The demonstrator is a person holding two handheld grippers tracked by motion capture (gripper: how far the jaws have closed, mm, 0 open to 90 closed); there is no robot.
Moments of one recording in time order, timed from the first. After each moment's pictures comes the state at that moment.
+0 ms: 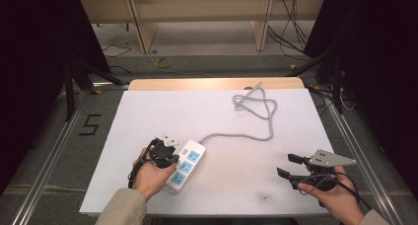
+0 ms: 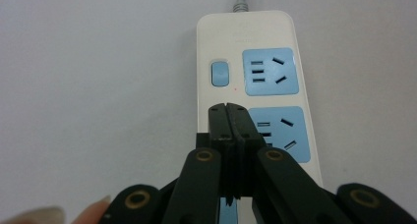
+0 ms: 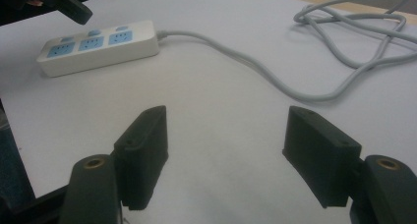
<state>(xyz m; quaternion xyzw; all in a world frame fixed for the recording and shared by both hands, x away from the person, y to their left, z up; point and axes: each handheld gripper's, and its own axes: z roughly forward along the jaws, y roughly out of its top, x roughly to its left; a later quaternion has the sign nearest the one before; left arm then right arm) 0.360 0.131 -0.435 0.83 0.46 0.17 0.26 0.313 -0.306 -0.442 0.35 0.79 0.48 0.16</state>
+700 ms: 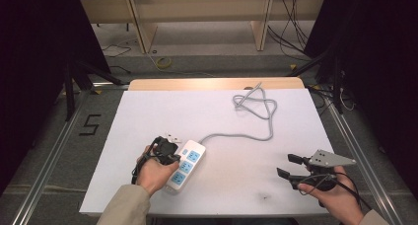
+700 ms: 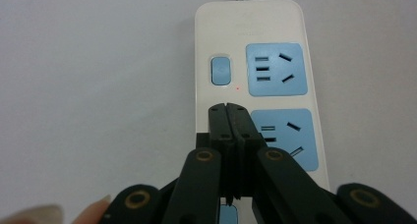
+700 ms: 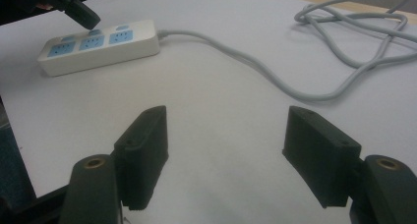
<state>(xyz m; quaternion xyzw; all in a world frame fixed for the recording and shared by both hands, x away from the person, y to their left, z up) 0.370 0.126 -0.440 0.84 0.47 0.15 0.24 0.312 -0.306 -0.442 0.35 0.79 0.48 0.16</state>
